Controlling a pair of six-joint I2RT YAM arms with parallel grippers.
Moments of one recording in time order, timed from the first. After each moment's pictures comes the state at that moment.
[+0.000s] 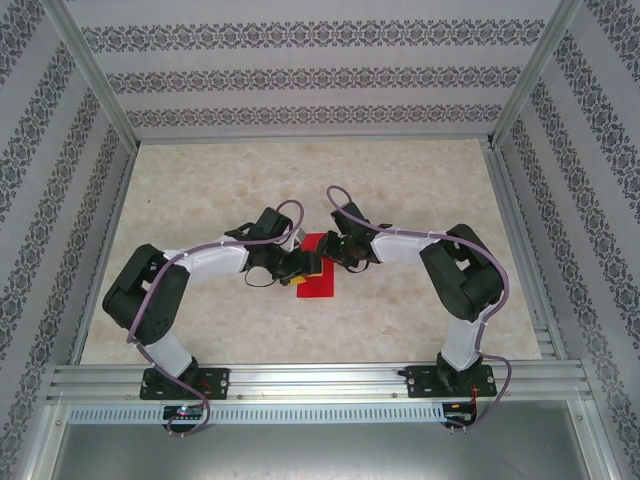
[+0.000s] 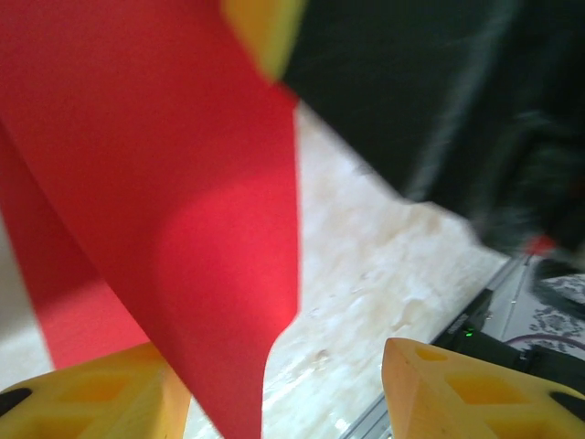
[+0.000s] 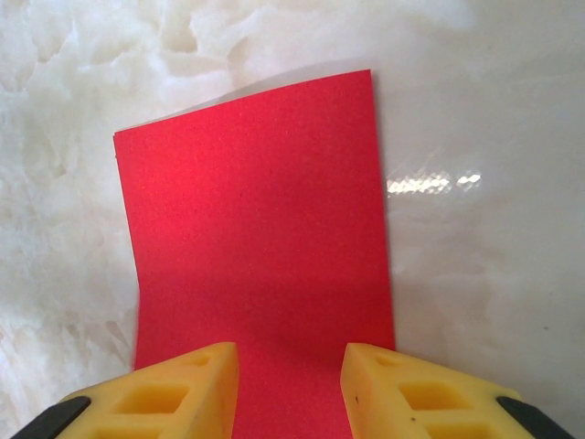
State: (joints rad) left arm -0.59 1.67 0.93 -0.26 0.63 -0.80; right arm 0.62 1.86 1.01 -0.15 -0.20 0.87
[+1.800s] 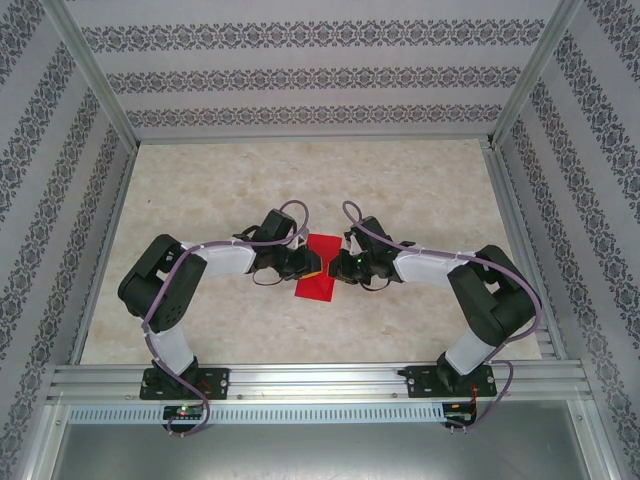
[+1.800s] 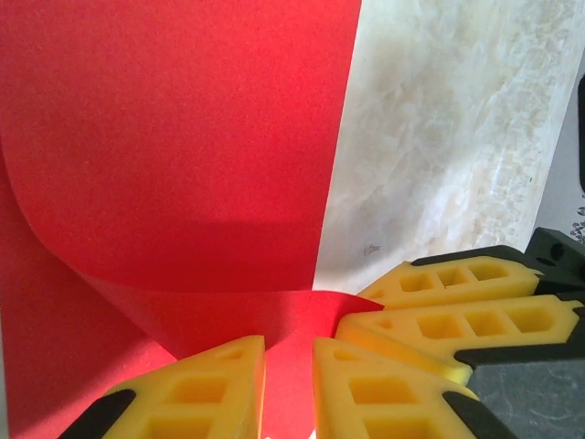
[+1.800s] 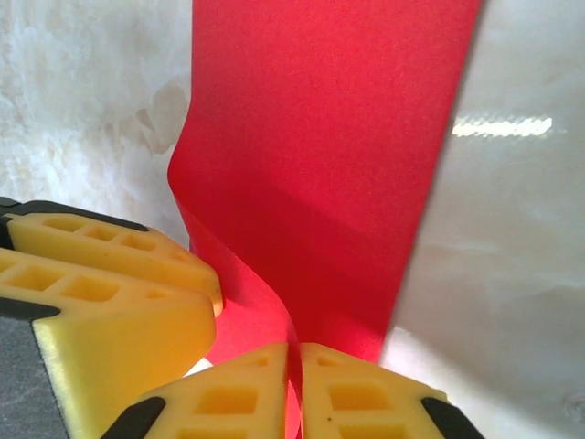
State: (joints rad) left arm -0.59 1.78 0.91 -0.07 0.60 -0.85; right arm 0.59 1.64 0.77 -0.10 -0.44 0.78
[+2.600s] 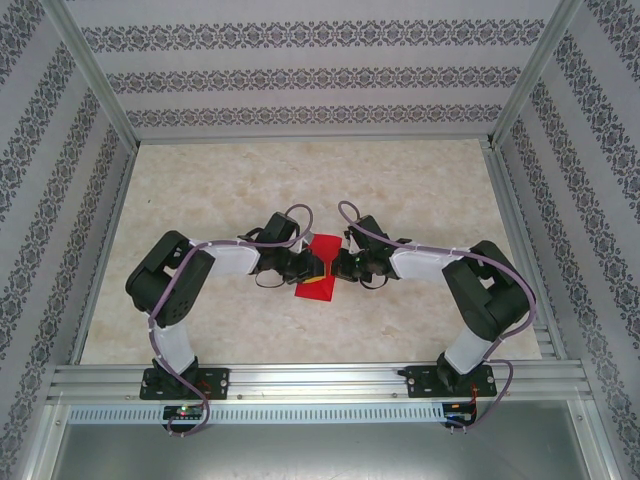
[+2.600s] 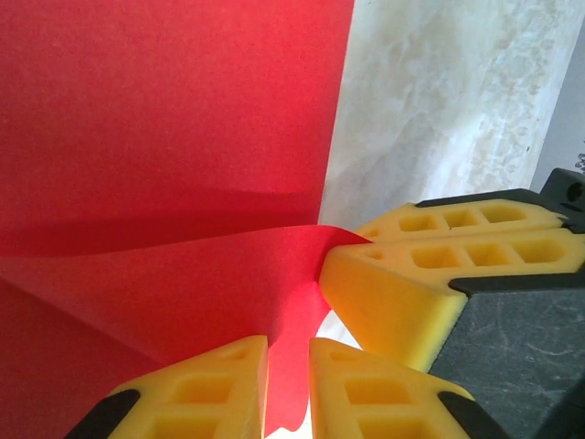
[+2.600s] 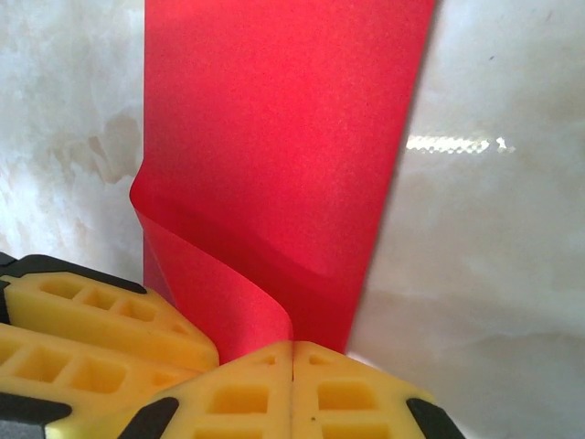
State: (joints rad) left arm -0.60 1.84 0.91 -0.04 0.67 -0.85; right arm 0.59 1.68 0.80 -0.14 -0.37 0.73
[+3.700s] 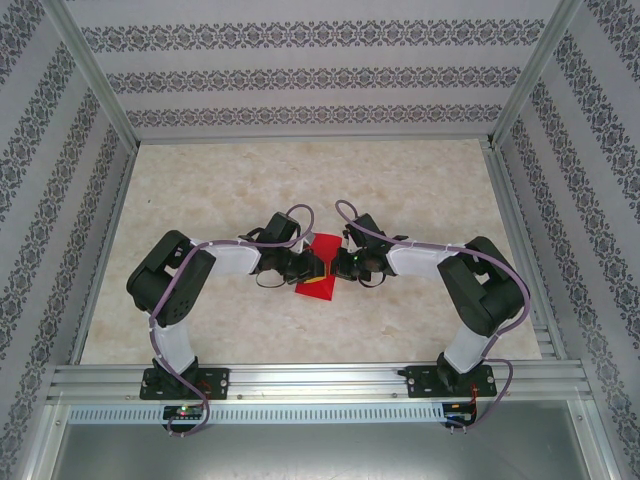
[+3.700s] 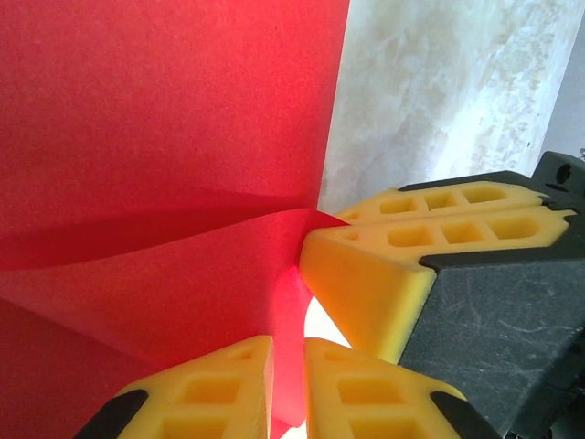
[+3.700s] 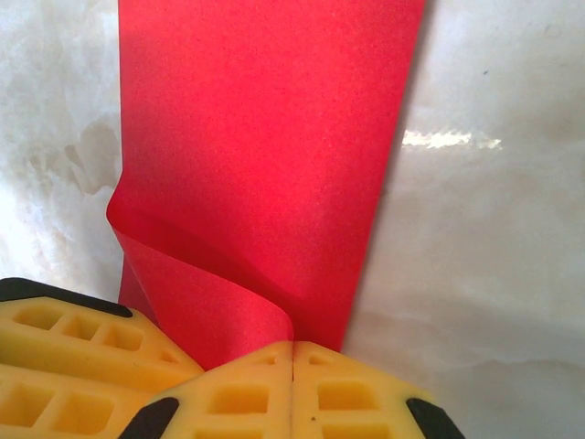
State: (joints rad) left arm -0.61 1.84 0.92 -0.04 0.68 -0.84; right arm 0.59 1.72 0.84 -0.17 -0.36 0.72
